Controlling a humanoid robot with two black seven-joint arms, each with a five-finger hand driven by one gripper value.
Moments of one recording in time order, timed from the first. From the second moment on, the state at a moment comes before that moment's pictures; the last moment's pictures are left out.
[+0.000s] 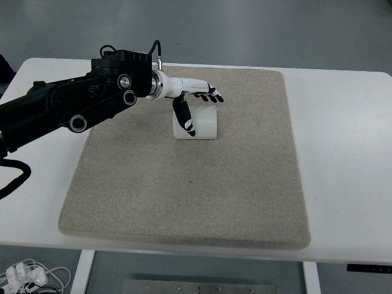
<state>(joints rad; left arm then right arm) -1.23 0.23 -0.28 -0.89 1.27 -0.41 0.10 0.01 0.00 -0.01 0.19 -0.04 -0.01 -0.03</state>
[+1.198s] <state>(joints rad) -1.22 0.19 -0.25 -0.83 1.27 -0.41 0.10 0.01 0.00 -0.01 0.19 -0.04 -0.01 -0.03</state>
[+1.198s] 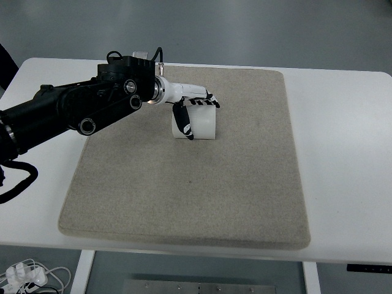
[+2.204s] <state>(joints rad) -1.22 0.29 -0.37 -0.70 0.82 -0.46 -0.05 0.01 0.00 -0.01 0.19 -0.04 -0.01 -0.03</state>
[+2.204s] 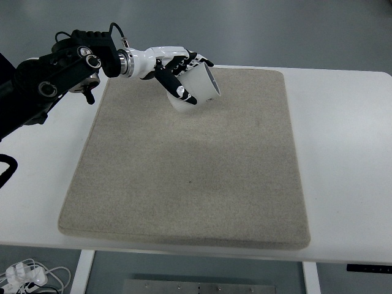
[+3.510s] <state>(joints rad) -0.97 0.22 -0.36 -0.49 0.53 -0.30 -0.61 0.01 0.00 -0.01 0.19 -0.04 -0.01 -0.03</state>
